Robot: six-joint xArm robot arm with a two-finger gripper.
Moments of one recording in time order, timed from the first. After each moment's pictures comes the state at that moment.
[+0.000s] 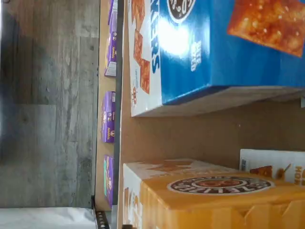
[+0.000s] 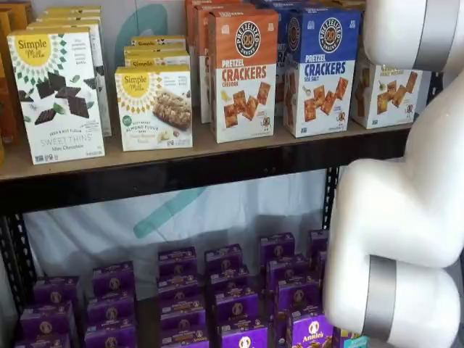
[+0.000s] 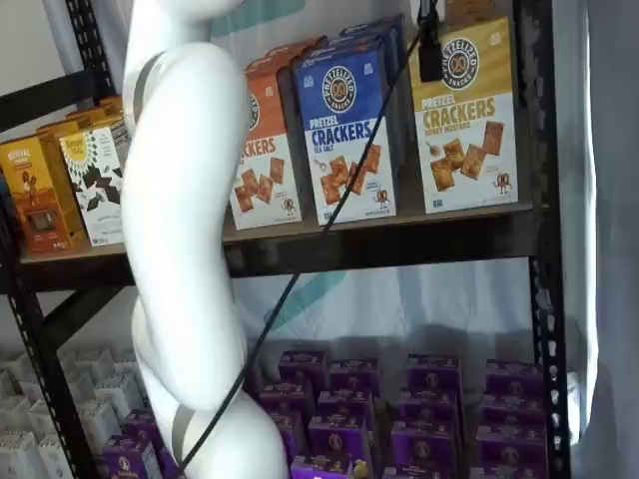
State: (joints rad) arm -0.62 -0.04 -1.87 0.21 1.74 -2.13
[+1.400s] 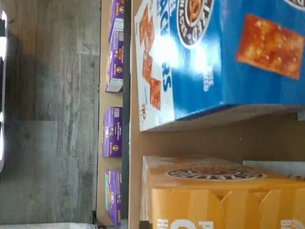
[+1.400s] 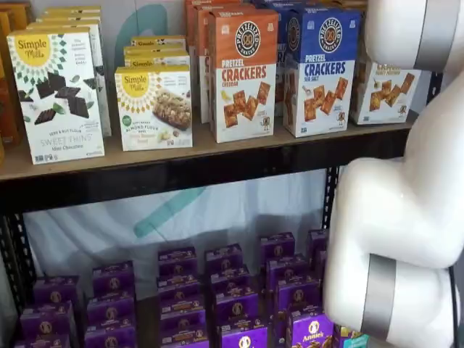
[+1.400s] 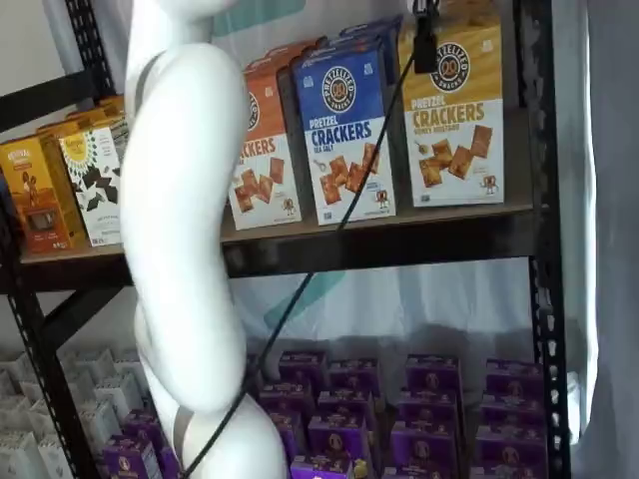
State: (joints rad) arm -0.66 -0.06 -1.90 0.27 1.81 -2.13
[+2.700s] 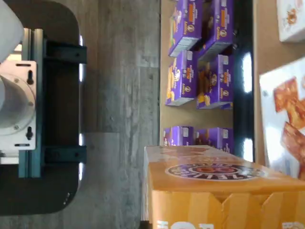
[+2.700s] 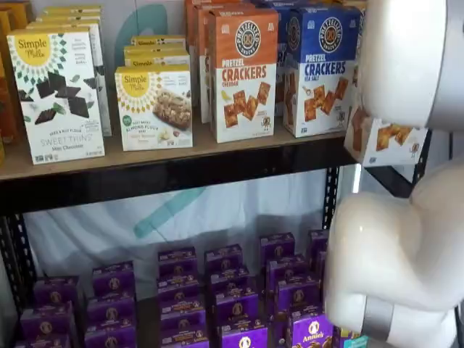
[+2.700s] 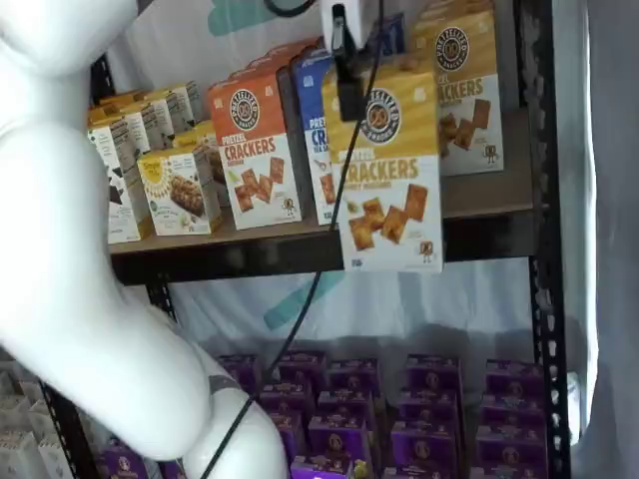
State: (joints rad) arm -0.64 -0.54 -1.46 0.18 1.90 -2.14
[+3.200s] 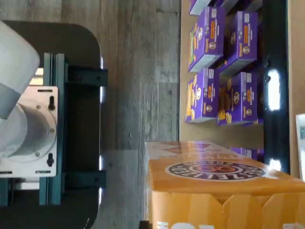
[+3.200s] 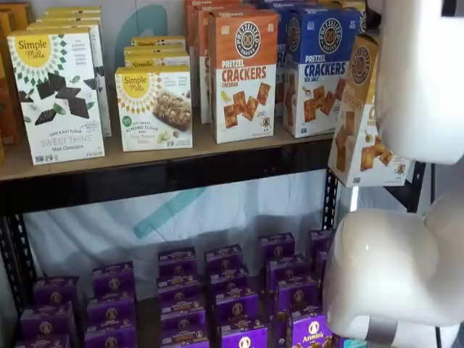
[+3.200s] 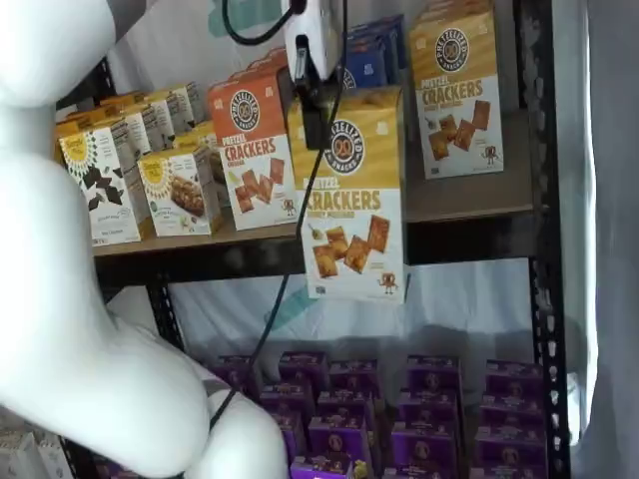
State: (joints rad) arm -0.50 -0.64 -1.35 0.16 1.92 -2.01
